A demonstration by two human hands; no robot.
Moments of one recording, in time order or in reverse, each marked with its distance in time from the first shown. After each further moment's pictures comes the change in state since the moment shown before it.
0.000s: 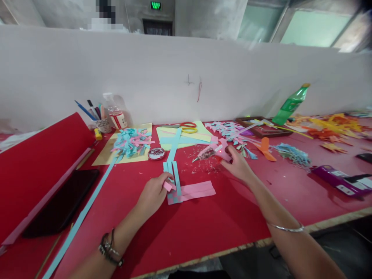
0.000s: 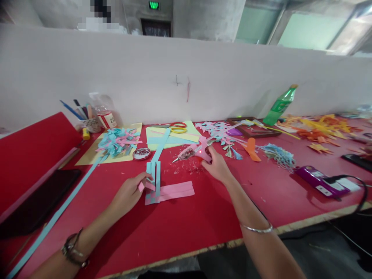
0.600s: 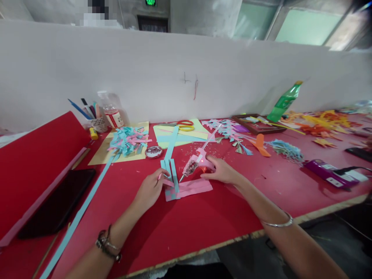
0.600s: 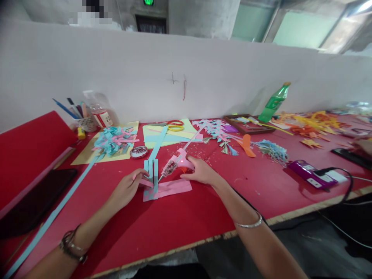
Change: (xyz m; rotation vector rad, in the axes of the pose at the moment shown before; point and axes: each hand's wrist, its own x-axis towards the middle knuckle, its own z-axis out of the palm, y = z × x) left_hand 0.002 -0.001 -0.001 -0.114 0.024 -0.062; right_hand -0.014 -0.028 0.016 0.001 -0.390 -0.032
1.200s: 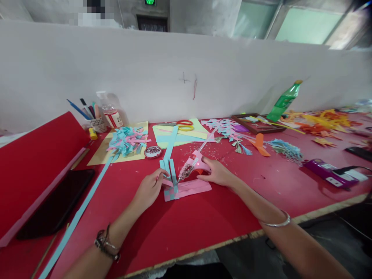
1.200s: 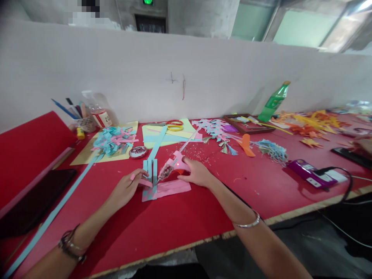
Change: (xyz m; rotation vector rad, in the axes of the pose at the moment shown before) left_hand 0.001 -0.003 0.000 0.021 -0.010 -0.006; right_hand 0.001 -0.007 0.008 -0.047 -0.018 -0.019
